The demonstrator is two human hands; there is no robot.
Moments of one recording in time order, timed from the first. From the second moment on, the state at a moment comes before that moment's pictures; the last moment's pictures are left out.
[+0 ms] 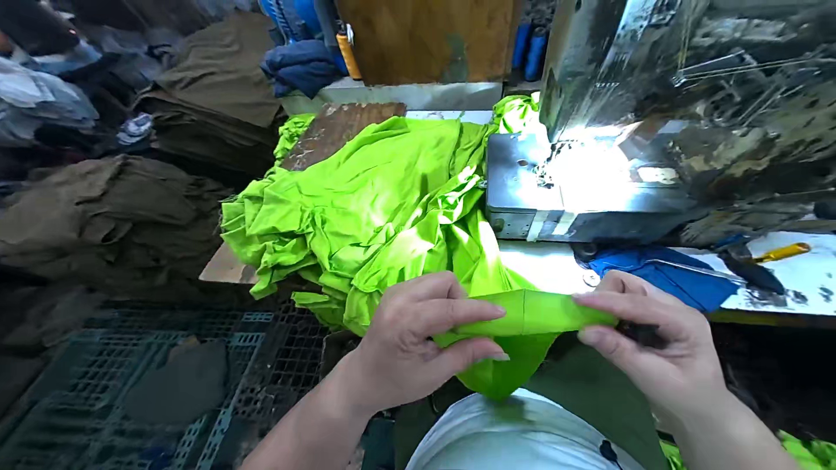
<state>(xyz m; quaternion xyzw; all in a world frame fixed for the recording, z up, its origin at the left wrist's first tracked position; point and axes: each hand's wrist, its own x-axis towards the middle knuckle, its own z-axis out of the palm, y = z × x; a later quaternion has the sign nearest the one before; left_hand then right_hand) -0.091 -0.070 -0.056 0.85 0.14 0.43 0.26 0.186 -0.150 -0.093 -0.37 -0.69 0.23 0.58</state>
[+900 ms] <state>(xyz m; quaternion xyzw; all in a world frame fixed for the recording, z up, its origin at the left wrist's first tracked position) 0.038 0.082 -0.057 0.91 0.33 0.21 0.10 0.162 -0.095 -0.129 -0.58 -0.33 0.57 0.47</state>
